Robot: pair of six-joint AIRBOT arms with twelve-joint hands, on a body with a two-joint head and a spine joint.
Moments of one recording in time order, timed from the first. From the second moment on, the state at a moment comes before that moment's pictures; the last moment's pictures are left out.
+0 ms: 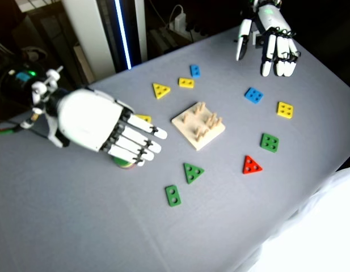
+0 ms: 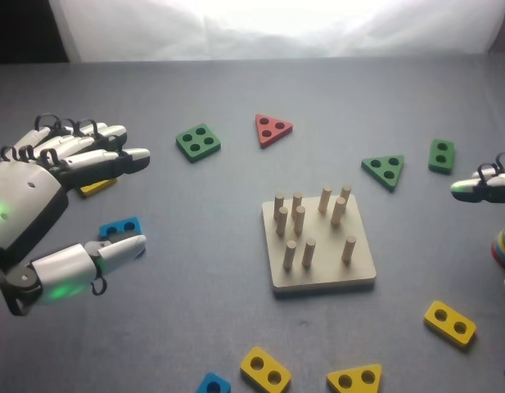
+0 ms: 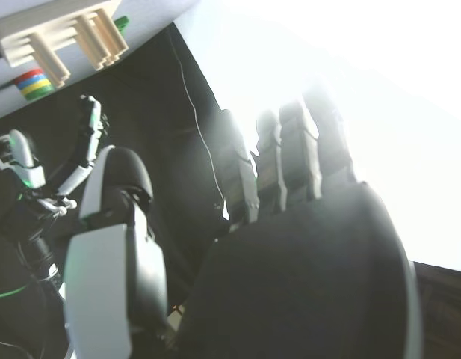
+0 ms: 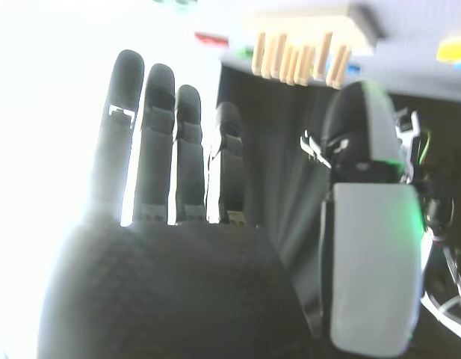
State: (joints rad) left arm 1.20 -0.78 0.93 -0.31 -1.29 0.82; right arm -1.24 -0.85 1.08 0.09 0.92 -0.68
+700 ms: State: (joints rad) left arm 1.20 -0.79 0.93 -0.31 -1.29 0.82; right arm -1.24 -0.86 1.11 0.12 0.79 -0.76
